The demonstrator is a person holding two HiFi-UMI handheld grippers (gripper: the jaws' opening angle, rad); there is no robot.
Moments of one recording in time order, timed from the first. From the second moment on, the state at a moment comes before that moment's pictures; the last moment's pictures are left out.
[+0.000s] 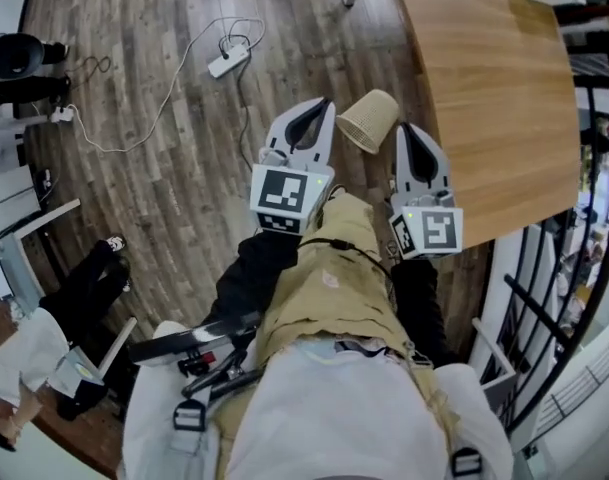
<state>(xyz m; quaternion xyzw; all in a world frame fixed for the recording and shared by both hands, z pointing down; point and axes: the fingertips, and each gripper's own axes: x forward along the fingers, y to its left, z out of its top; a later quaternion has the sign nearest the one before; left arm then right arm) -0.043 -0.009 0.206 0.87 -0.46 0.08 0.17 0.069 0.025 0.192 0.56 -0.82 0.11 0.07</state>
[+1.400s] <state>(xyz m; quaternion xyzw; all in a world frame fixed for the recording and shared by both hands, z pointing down) 0.013 0.079 0.737 0.78 -0.37 0.30 0.41 0.393 0.168 1.060 0.16 -0.52 0.20 0.81</state>
